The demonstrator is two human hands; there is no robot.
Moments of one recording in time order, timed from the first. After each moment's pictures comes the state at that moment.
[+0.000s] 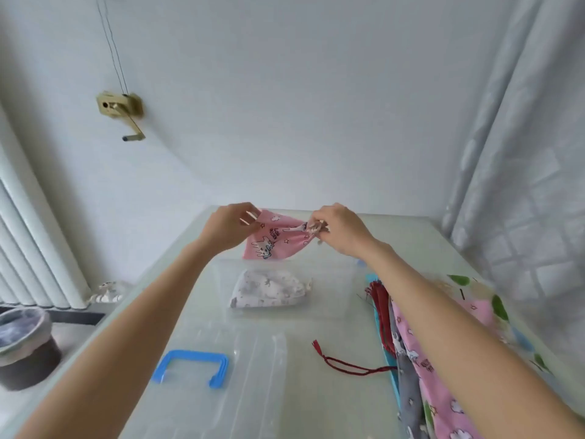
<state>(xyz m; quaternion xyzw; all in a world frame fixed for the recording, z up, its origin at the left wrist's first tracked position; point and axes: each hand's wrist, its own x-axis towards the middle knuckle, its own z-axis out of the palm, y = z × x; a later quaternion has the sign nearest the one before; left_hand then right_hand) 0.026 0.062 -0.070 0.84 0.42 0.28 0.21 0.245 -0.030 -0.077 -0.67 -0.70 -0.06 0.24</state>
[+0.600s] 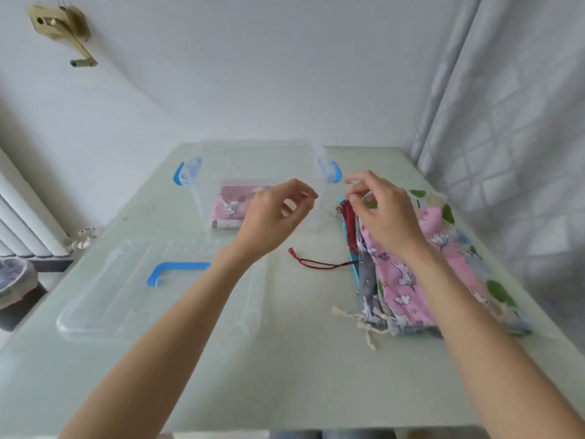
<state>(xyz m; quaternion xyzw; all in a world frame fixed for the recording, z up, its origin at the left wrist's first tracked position) 0.052 -0.107 -0.113 0.84 0.22 0.40 0.30 0.233 -0.200 -0.118 -0.67 -0.61 -0.11 0.42</state>
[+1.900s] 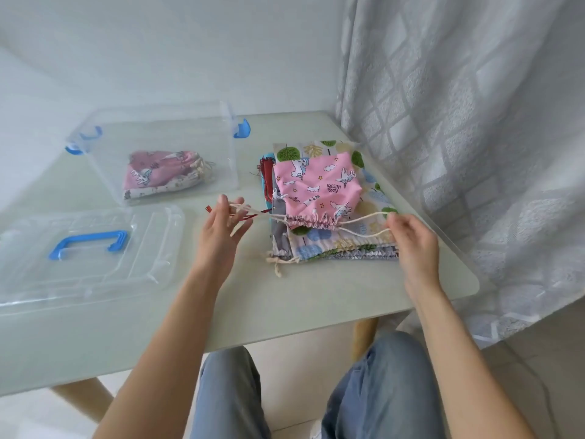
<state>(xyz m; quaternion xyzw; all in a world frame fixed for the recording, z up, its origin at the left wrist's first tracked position) 0.092 -0.206 -0.206 0.46 0.28 0.43 0.73 0.281 -0.407 -0.219 -0.64 -0.29 0.06 0.71</state>
